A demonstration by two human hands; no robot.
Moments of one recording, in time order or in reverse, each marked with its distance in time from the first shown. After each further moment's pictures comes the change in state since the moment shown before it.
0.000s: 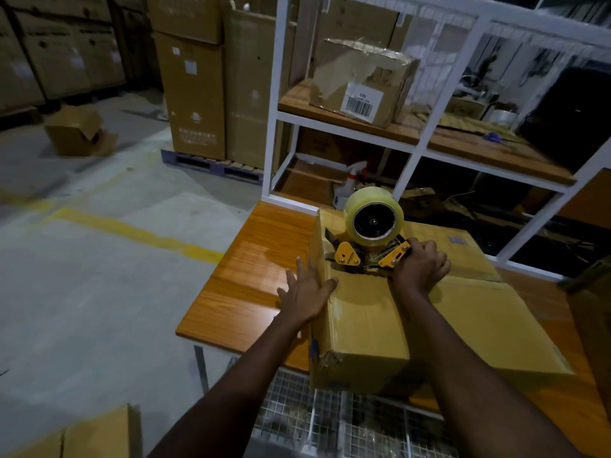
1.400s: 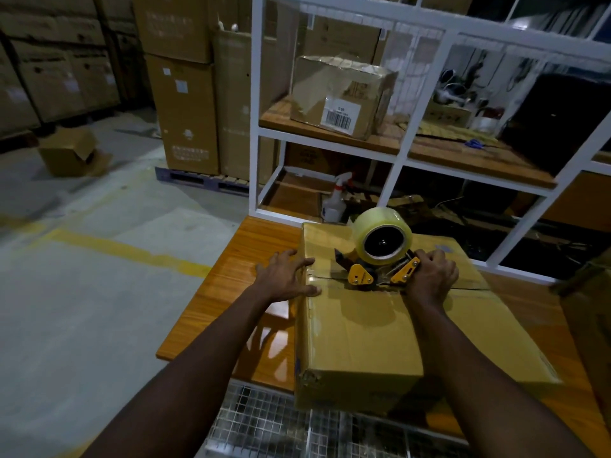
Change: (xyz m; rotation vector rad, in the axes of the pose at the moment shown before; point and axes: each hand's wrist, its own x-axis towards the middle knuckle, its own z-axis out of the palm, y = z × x) left_hand 0.055 0.004 -0.053 0.439 -0.014 0.194; right_hand 0.037 0.066 0.009 -0.045 0.024 -0.093
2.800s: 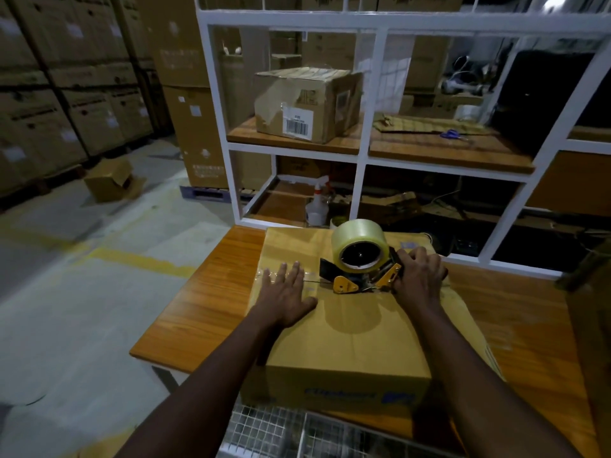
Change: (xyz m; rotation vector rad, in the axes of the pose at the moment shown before) left_hand -0.012 0.133 0.043 0.355 -0.062 -0.083; right_hand 0.038 0.101 -0.016 0.008 -0.241 -0.252
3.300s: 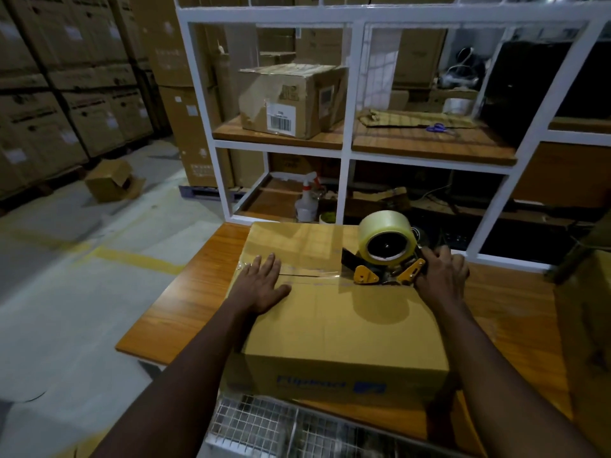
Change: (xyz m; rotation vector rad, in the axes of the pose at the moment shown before) left_hand 0.011 -0.008 -0.001 0.002 -0.021 -0.045; right_hand 0.004 0.084 -0.010 0.053 -0.029 0.102
